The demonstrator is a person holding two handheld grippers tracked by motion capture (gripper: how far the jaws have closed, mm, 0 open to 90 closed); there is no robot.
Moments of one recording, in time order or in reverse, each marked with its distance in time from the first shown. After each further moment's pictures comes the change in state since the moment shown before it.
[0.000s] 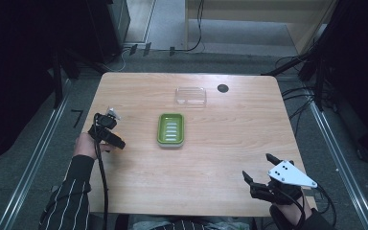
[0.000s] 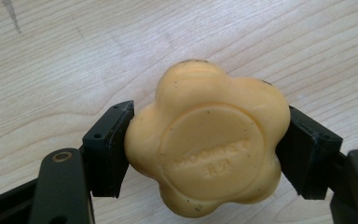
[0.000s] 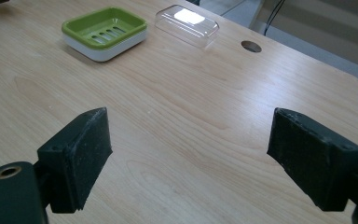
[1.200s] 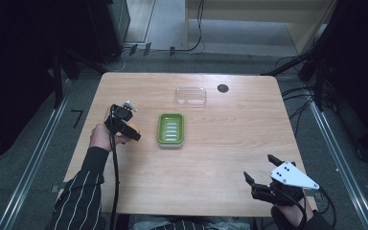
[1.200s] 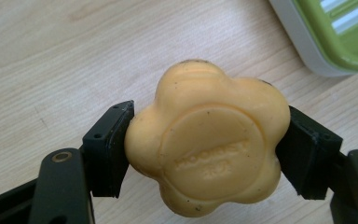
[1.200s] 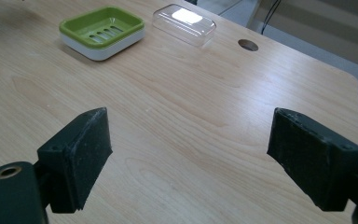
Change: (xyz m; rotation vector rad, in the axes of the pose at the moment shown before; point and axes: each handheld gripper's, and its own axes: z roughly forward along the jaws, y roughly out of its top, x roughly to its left) left arm -0.035 0.038 -0.010 -0.084 -0.028 0.087; right arm -0.001 -0.002 -0.003 -0.002 -0.011 0.003
